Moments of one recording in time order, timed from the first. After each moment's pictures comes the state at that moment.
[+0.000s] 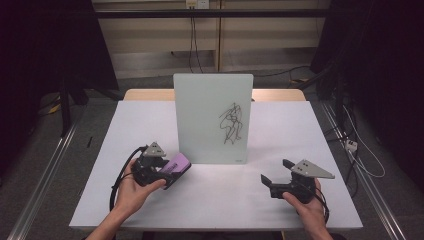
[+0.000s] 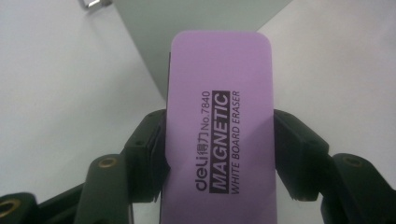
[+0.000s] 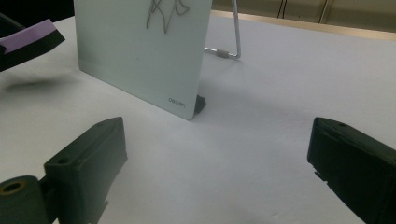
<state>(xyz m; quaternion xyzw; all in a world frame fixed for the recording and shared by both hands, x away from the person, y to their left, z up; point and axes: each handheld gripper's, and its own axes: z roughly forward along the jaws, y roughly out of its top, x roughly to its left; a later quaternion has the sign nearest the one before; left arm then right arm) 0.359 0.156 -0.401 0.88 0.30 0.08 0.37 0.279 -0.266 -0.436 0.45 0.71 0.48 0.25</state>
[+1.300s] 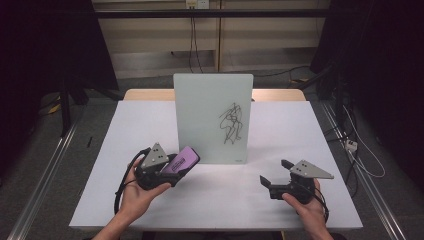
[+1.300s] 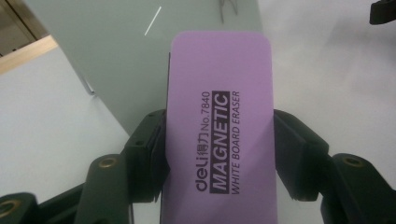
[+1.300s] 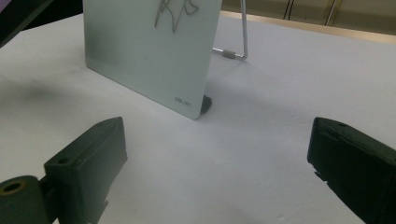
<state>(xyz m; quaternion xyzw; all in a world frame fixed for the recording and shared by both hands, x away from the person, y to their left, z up) 0.339 0.139 -0.386 0.85 0.24 0.16 0.45 0.277 -0.265 -0.436 0.44 0.72 0.48 0.24</state>
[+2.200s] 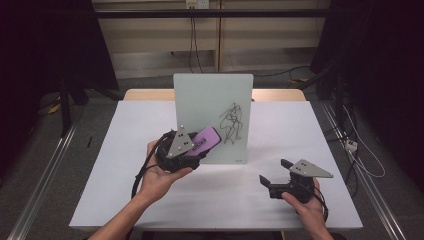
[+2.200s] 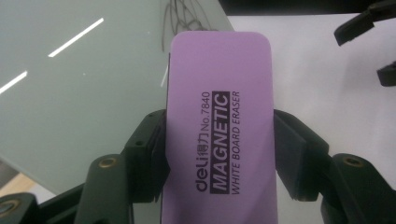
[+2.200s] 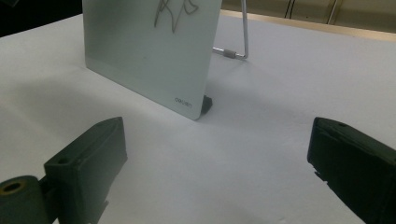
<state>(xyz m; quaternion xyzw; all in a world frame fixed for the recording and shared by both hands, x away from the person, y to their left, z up) 0.356 0.080 -0.341 0.84 0.16 0.25 0.46 0.280 -0.264 -0.436 0.44 0.72 0.48 0.24</state>
